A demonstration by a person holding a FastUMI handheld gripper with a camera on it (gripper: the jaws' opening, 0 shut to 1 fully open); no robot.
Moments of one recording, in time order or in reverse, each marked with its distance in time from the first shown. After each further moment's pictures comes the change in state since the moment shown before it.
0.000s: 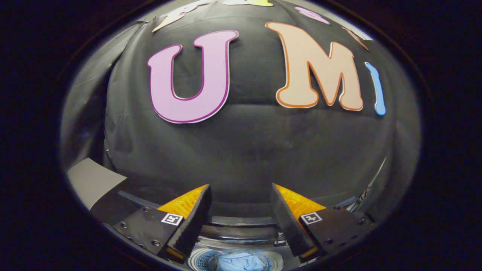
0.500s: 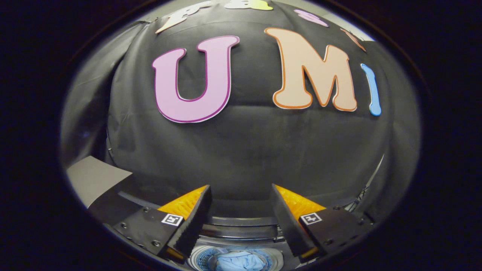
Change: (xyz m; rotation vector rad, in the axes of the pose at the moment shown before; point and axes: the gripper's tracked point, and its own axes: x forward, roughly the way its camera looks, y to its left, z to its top) arm -0.009 0.002 -0.001 -0.007 -0.016 0.008
